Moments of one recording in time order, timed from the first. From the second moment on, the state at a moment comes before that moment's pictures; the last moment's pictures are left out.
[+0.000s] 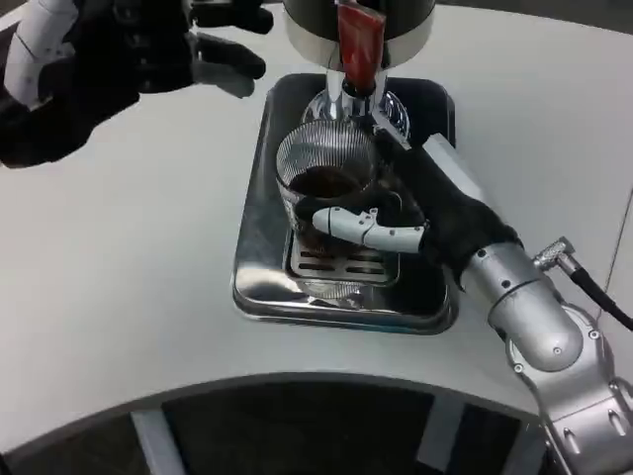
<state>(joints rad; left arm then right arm) -1.00 0.66 0.29 0.71 -0.39 -0.10 -1.19 -0.63 -0.19 0.19 0.03 -0.34 0.27 0.15</state>
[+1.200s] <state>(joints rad) -0.90 0.71 0.33 0.74 -0.38 -0.12 -1.08 -0.61 -0.17 0.20 0.04 -0.41 0.28 0.01</state>
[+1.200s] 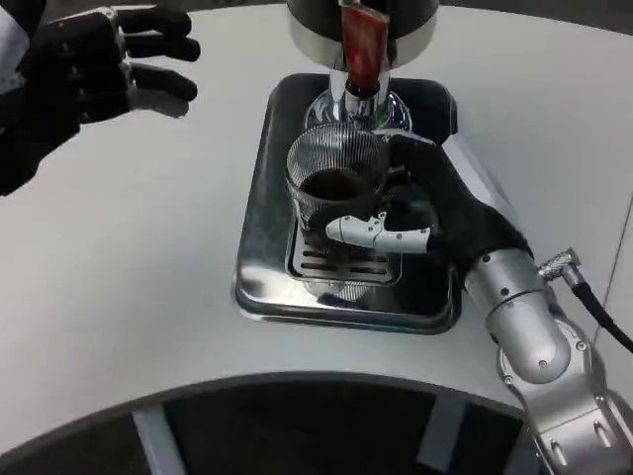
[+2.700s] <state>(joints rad) -0.68 0.73 0.33 0.58 -0.38 -0.18 -1.03 -0.52 -0.13 0.18 -0.01 -0.40 0.25 -0.04</state>
